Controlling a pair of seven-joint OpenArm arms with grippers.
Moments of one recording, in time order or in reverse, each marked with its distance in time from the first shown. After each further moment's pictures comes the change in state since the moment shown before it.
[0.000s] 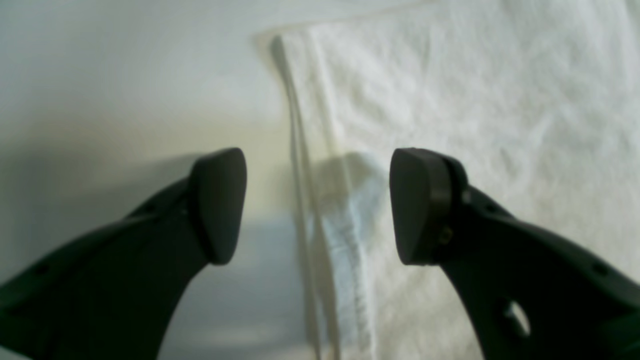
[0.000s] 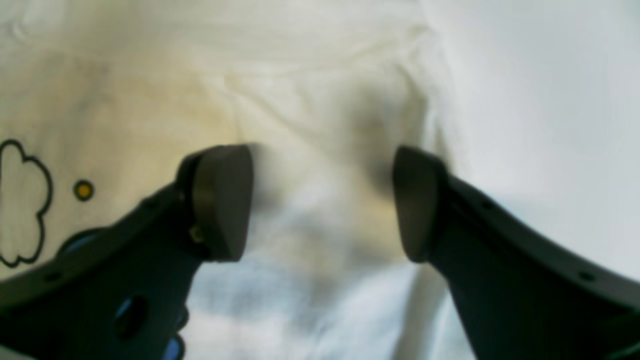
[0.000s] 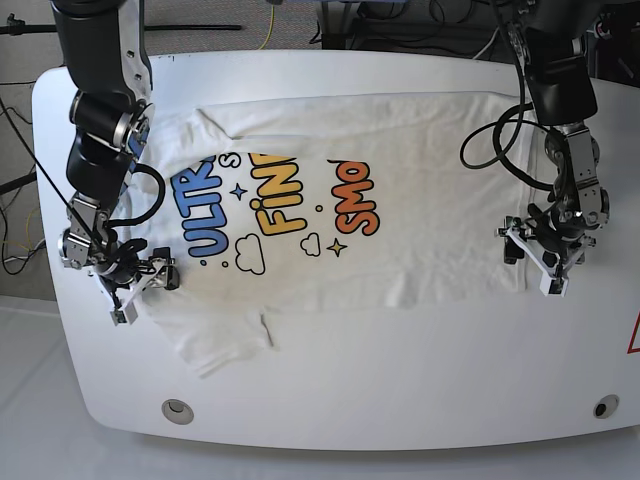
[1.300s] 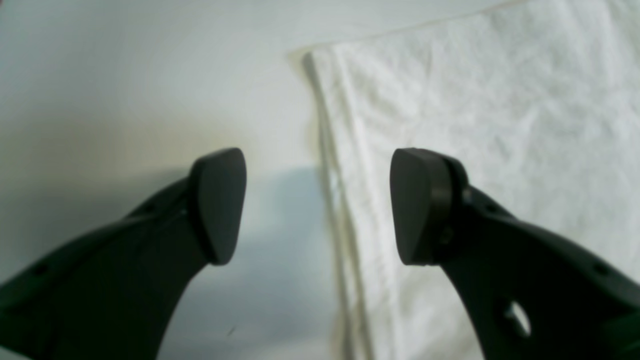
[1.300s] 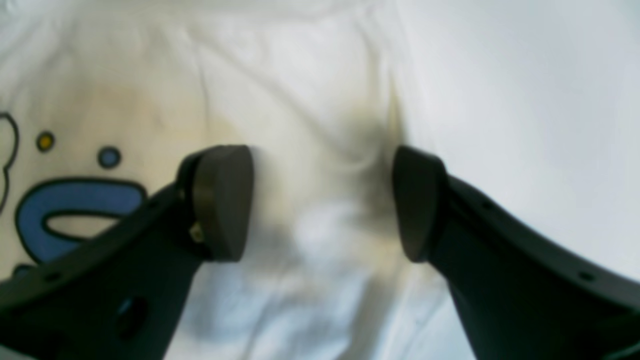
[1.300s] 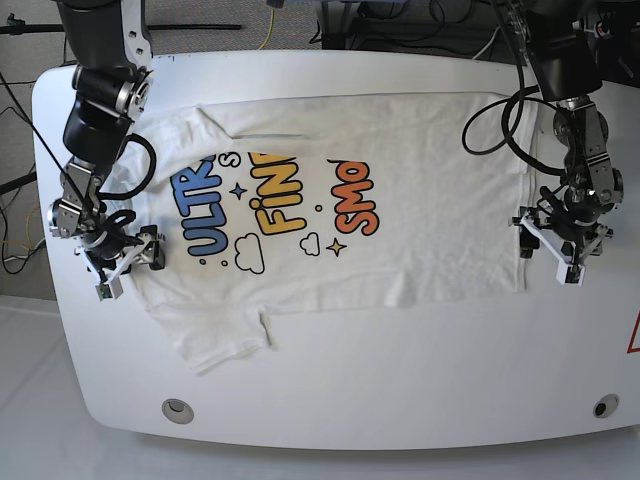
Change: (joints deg) left arm 6.9 -0.4 -4.2 11.4 -0.1 -0.6 0.6; right arm -10.4 0.9 2.0 11.5 2.7 0.2 0.6
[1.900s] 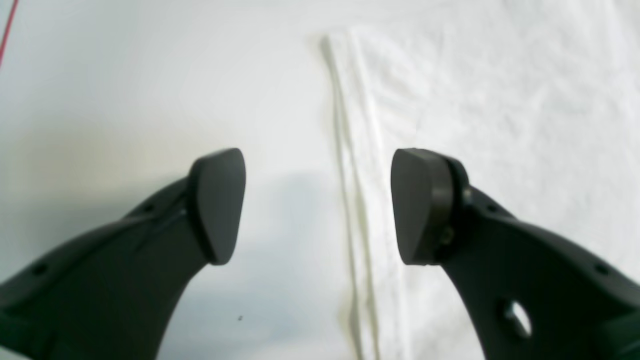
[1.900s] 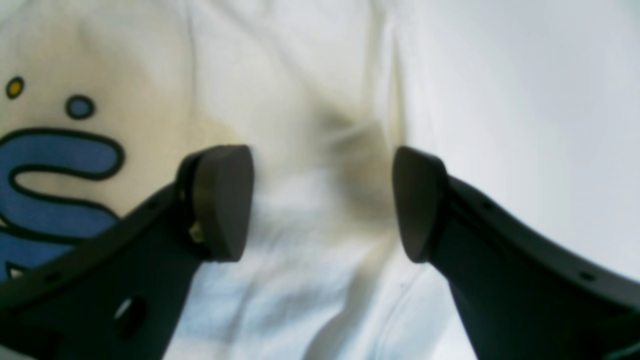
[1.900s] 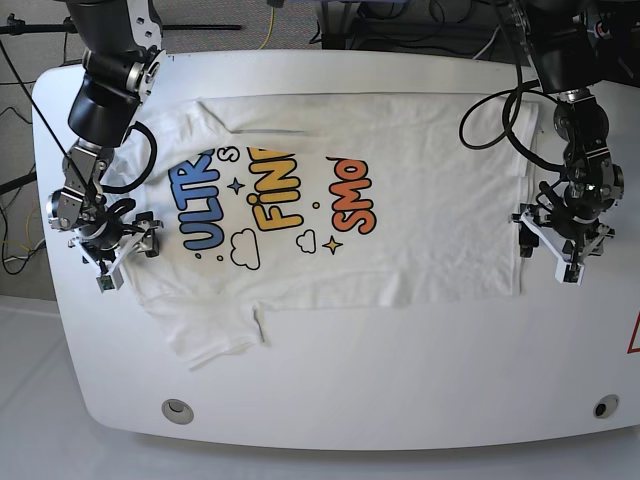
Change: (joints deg) left arm 1.4 -0.1 0.6 3.5 0.2 0.0 0.5; right arm -4.3 -1.7 1.0 10.7 -1.2 0.0 -6.4
